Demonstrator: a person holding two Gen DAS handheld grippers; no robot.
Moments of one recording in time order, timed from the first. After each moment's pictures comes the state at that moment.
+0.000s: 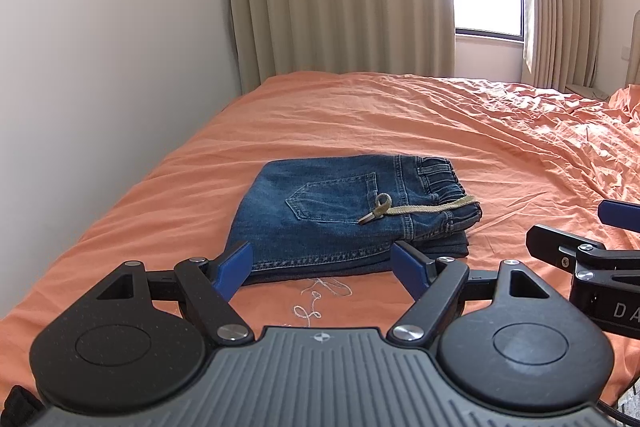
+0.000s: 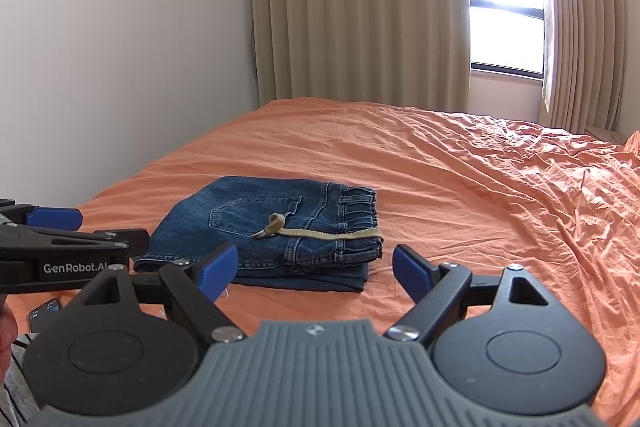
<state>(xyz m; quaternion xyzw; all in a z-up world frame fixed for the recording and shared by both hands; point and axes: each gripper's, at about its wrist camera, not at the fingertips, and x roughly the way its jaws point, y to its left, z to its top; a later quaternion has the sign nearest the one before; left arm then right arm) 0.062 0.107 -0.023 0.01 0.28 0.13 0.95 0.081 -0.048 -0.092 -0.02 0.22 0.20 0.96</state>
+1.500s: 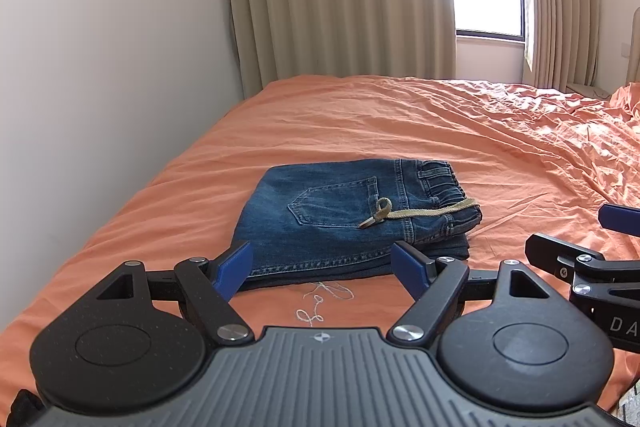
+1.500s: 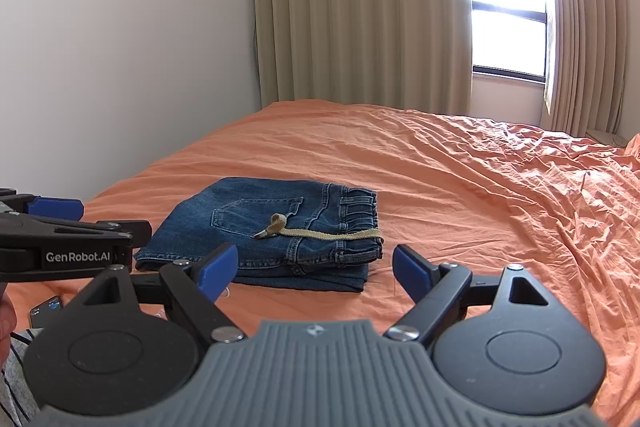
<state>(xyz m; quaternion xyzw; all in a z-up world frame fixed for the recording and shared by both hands) 0.062 0.111 -0.018 0.01 0.28 0.13 0.95 0.079 -0.050 -0.091 -0.02 0.22 0.20 0.95</state>
